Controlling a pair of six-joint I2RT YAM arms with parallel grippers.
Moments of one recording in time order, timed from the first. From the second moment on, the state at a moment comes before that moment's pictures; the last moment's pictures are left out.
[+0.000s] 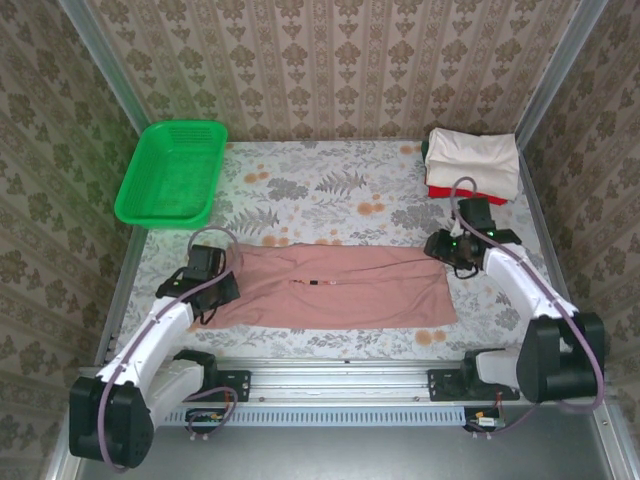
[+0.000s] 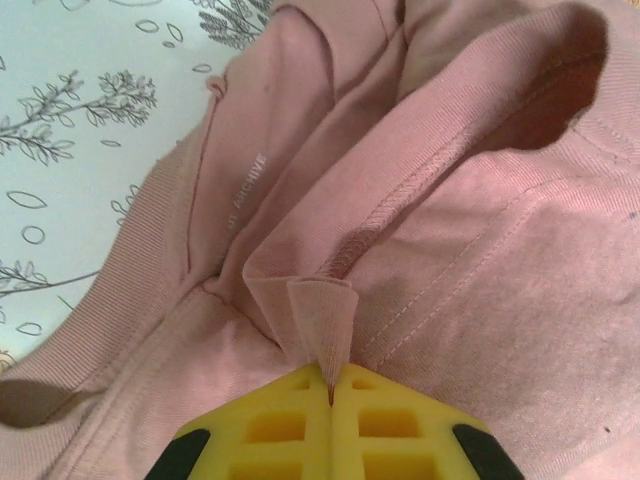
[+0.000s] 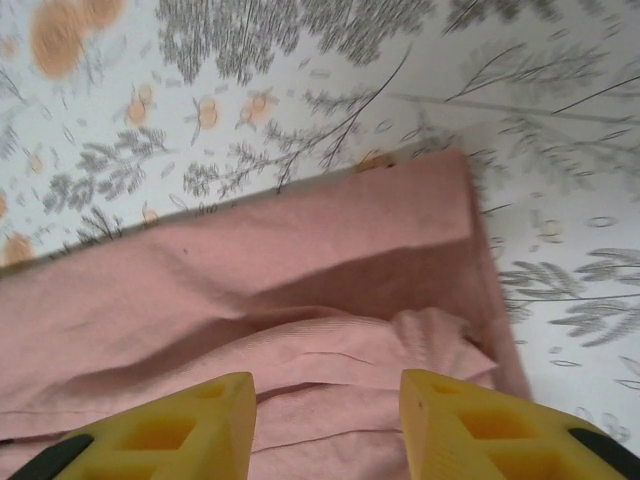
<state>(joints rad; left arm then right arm) -0.25 0.93 0.50 -0.66 -0.03 -0.51 0.04 1.31 0.84 -0.63 -0.16 0.46</state>
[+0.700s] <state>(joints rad) -0.26 0.93 0.53 -0.67 -0.03 -0.55 0.08 1.55 0.92 -0.69 0.03 0.50</state>
